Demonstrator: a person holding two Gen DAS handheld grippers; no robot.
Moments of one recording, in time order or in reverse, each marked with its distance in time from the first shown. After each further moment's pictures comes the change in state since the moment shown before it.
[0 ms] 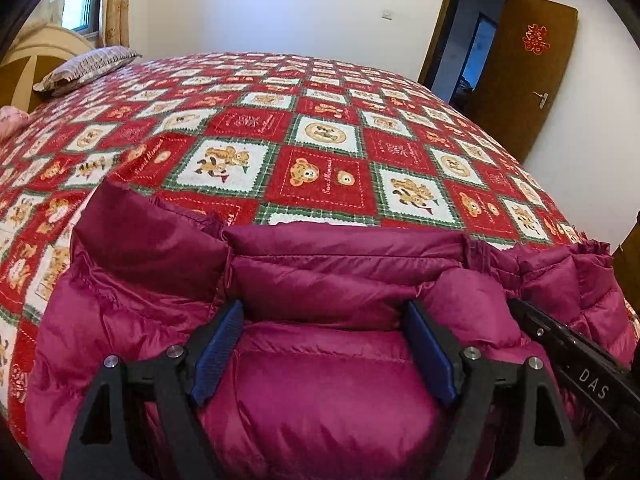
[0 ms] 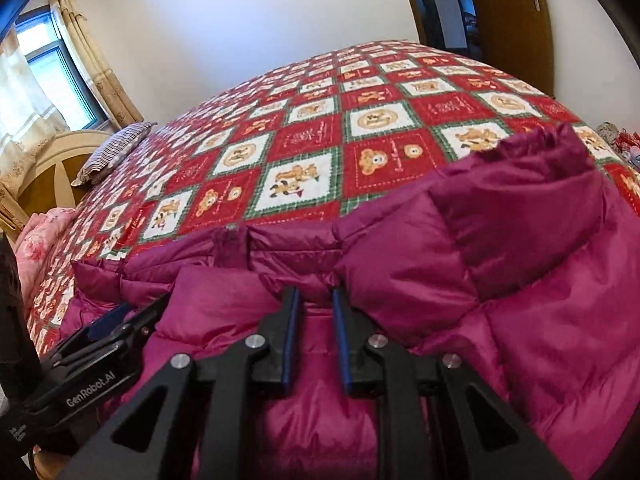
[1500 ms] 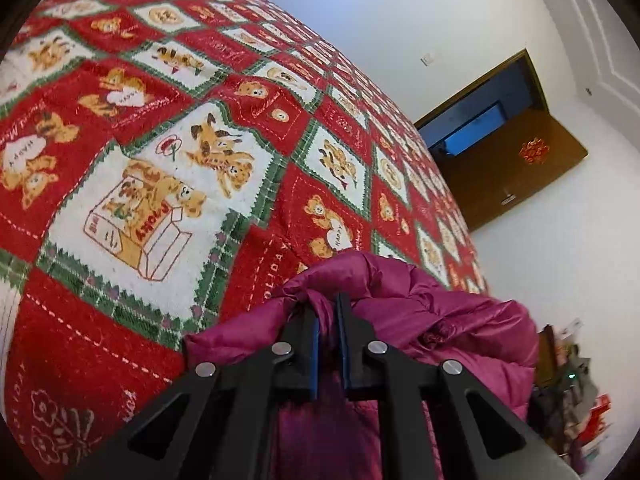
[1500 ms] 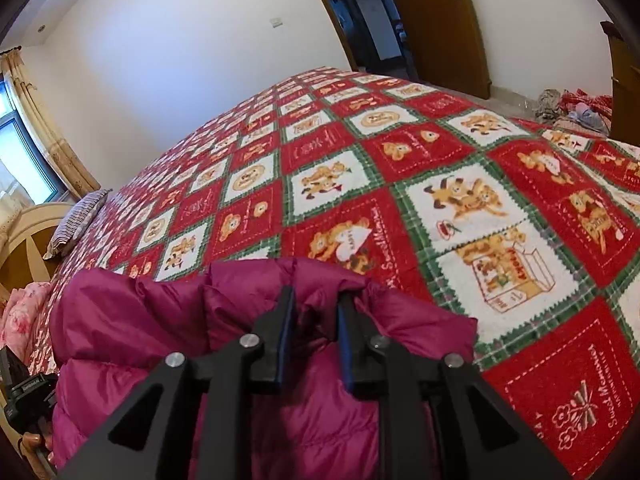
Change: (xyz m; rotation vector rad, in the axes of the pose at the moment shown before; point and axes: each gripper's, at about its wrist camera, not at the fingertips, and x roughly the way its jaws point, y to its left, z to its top) left arm -0.026 0.168 -0.012 -0.448 0.042 -0.384; right arm -0.057 -0.103 -0.008 0.198 -0.122 -0.096
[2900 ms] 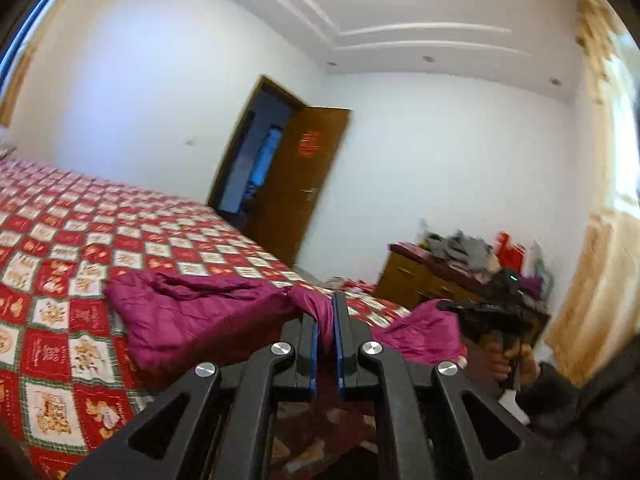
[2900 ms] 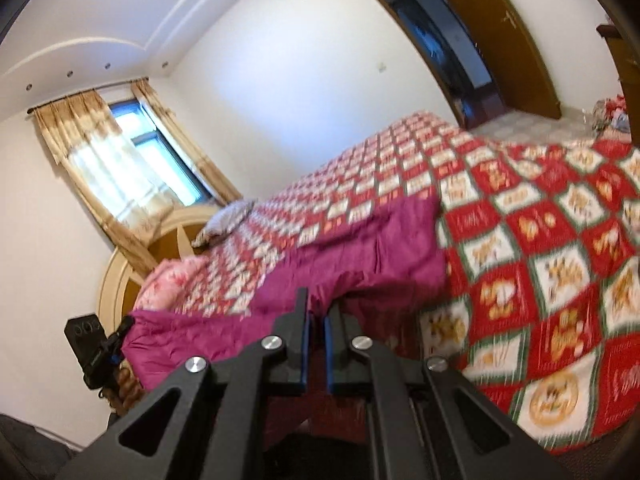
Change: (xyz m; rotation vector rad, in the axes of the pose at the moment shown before) left arm -0.331 -0.116 -0.205 0.665 -0.234 -0.479; right arm -0.395 -0.021 -0.159 -0.057 -0.137 0.461
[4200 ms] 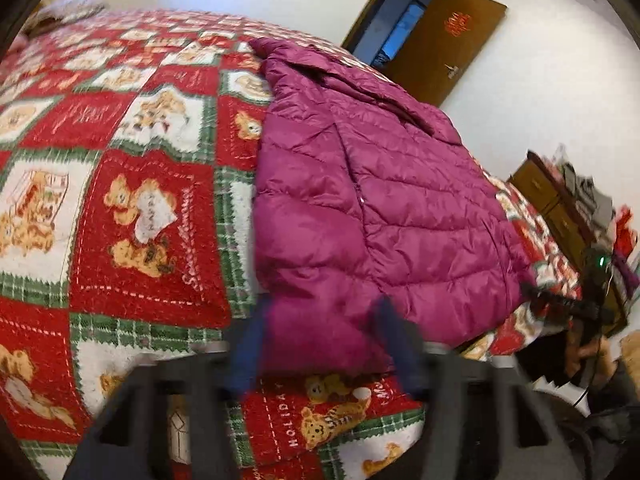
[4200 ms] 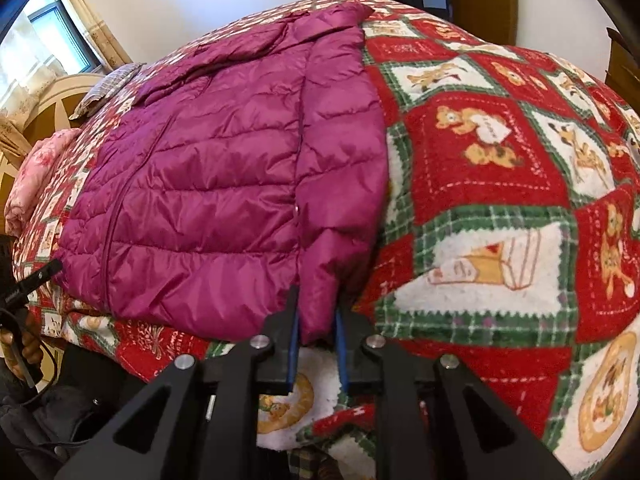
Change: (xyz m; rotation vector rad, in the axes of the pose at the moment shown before) left arm 0.080 0.114 -0.148 -0.286 0.507 0.384; right arm 0.120 -0.080 -0.116 -0.104 0.499 -0.431
